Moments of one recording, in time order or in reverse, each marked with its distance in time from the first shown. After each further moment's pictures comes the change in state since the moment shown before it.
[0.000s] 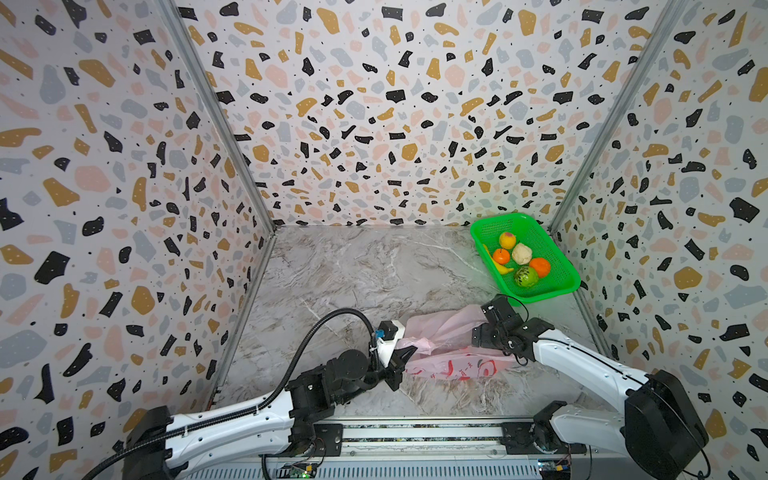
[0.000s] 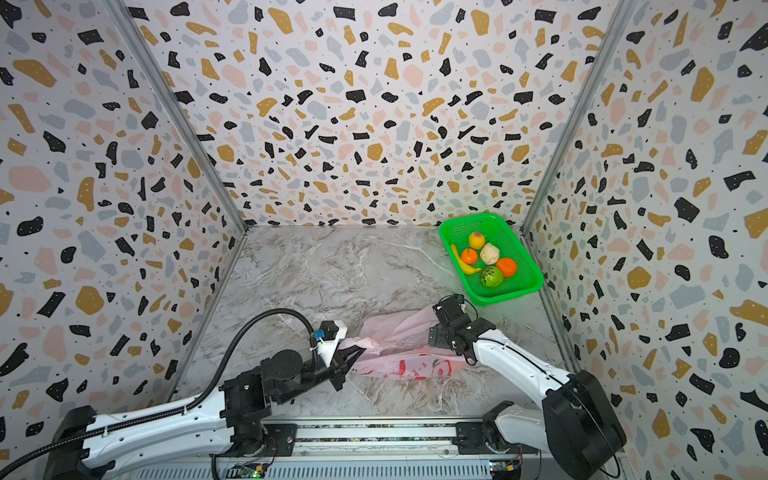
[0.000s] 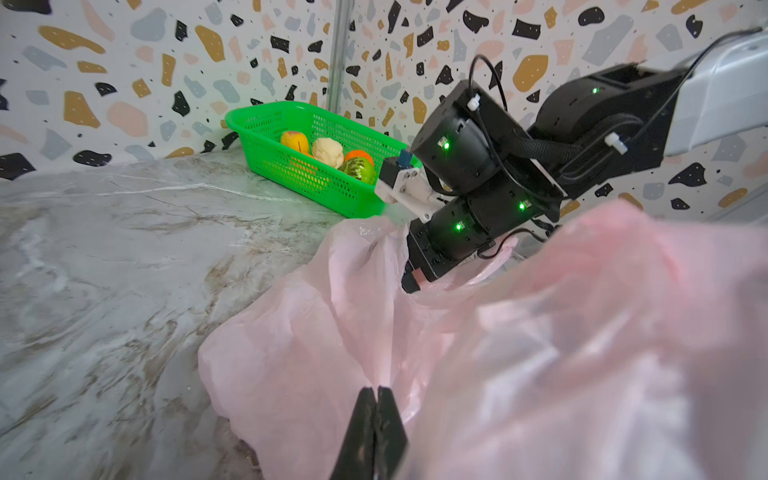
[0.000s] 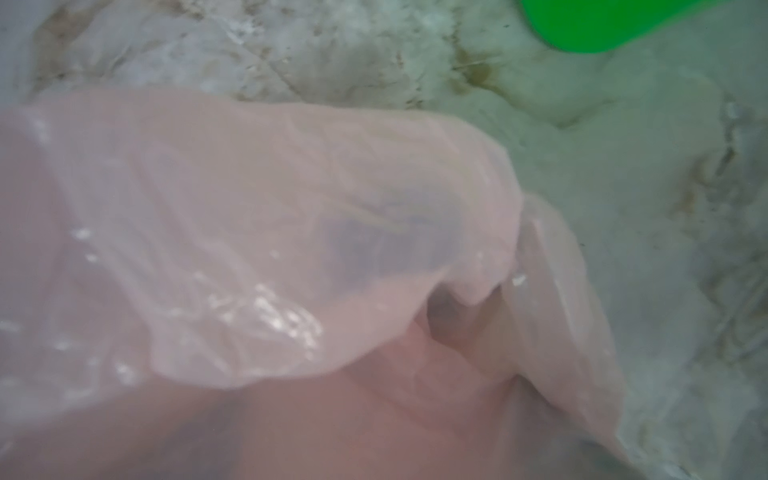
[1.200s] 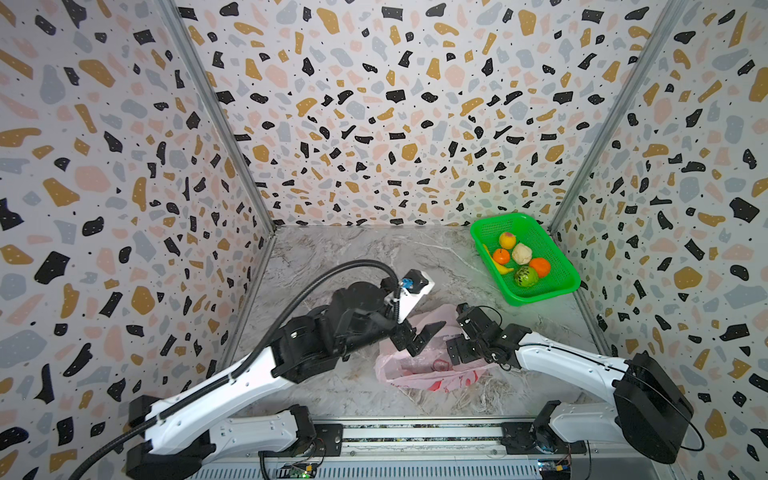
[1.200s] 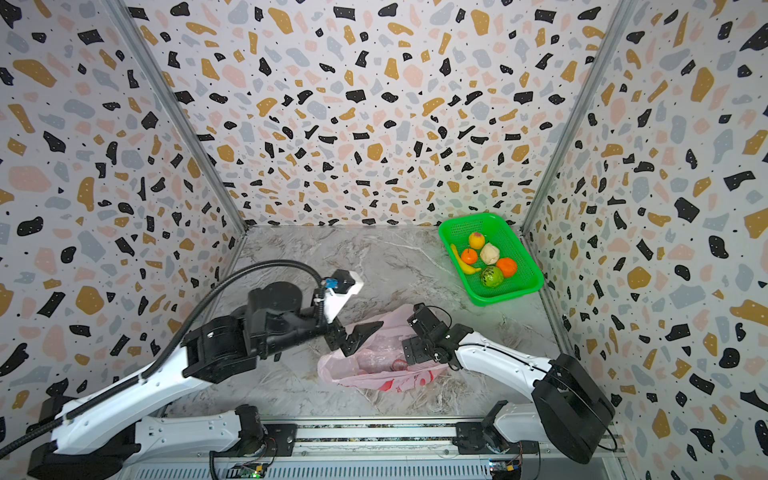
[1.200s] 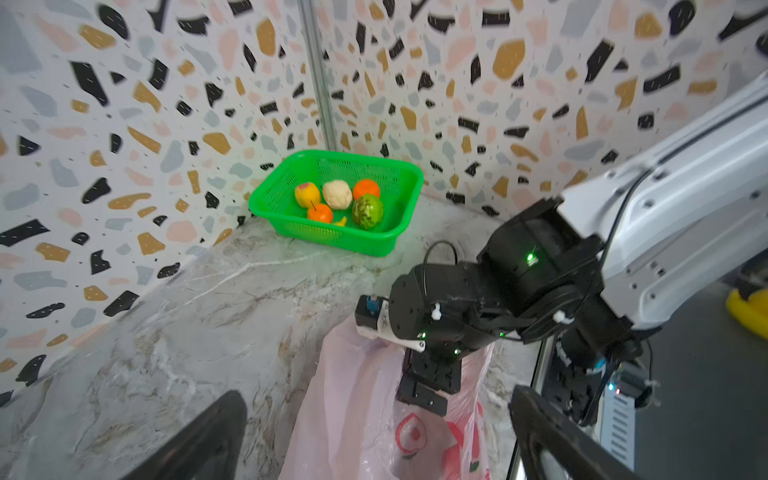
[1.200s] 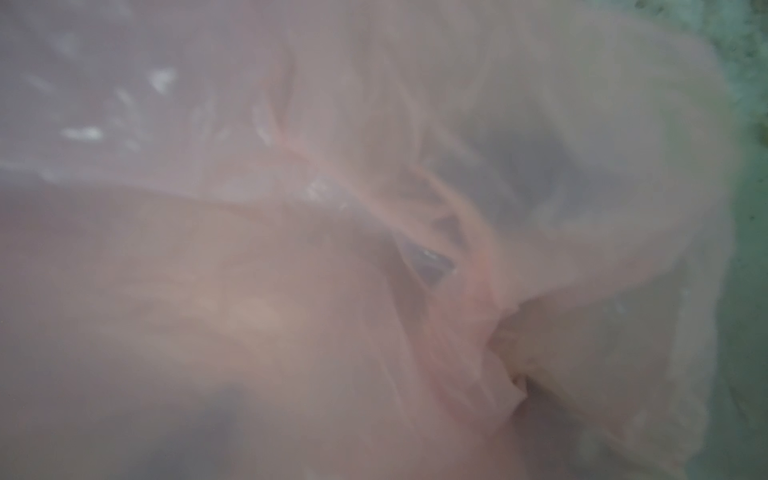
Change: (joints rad) left arm 0.095 0.401 0.871 -0.730 0.174 0.358; right arm 0.183 0.069 0.016 0.061 -0.085 -0.196
